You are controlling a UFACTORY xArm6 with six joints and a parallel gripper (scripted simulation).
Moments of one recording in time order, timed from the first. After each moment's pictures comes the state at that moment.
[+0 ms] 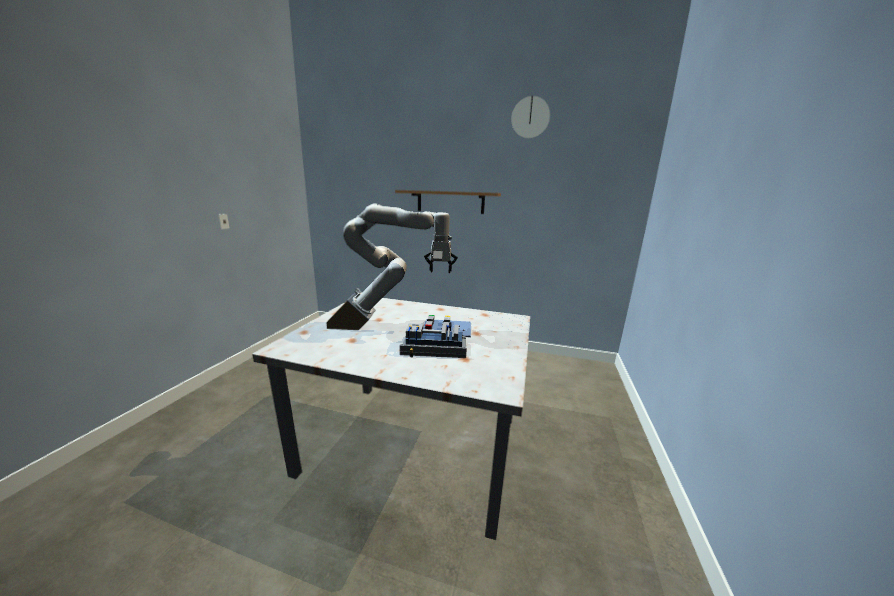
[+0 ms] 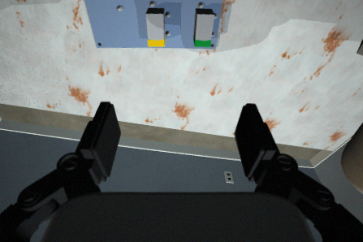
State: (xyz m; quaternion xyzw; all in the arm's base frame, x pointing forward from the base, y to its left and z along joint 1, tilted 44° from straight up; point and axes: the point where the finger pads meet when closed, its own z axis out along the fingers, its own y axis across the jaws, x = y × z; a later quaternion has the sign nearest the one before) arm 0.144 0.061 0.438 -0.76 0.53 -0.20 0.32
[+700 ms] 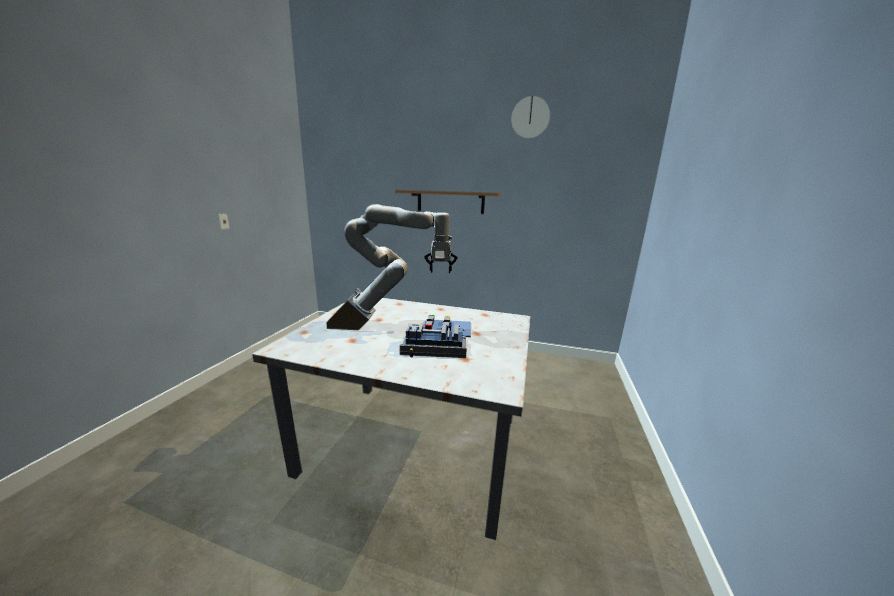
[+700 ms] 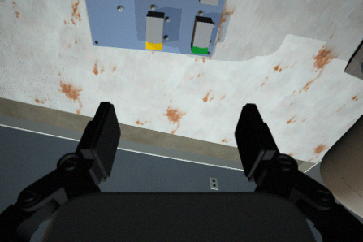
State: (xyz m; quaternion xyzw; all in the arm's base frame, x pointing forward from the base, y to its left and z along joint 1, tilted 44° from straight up) arm 0.146 0.058 0.438 -0.78 0.50 -0.22 0.30
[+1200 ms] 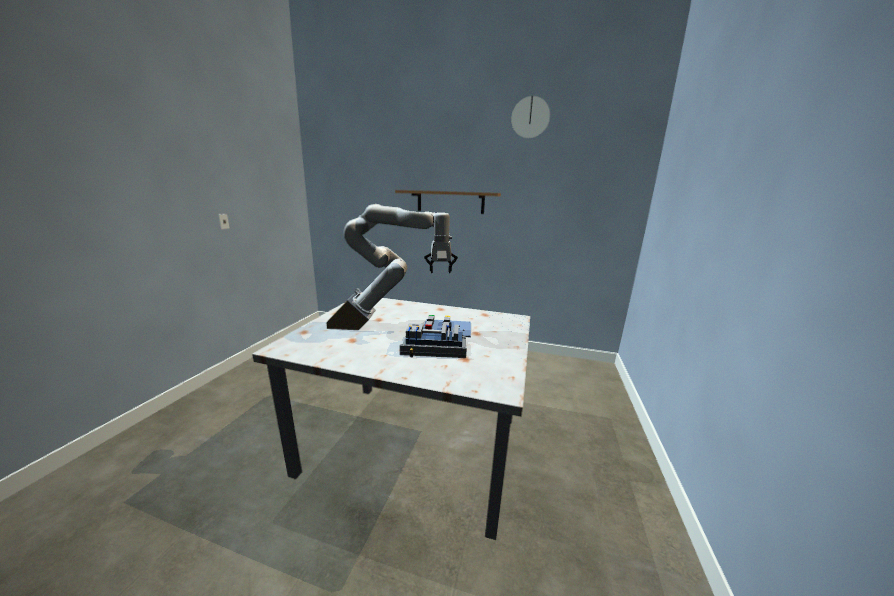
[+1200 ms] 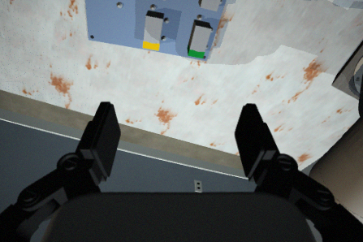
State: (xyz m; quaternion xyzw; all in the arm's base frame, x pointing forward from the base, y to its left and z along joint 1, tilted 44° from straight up) arm 0.147 0.056 0.438 -0.80 0.47 -0.23 0.29
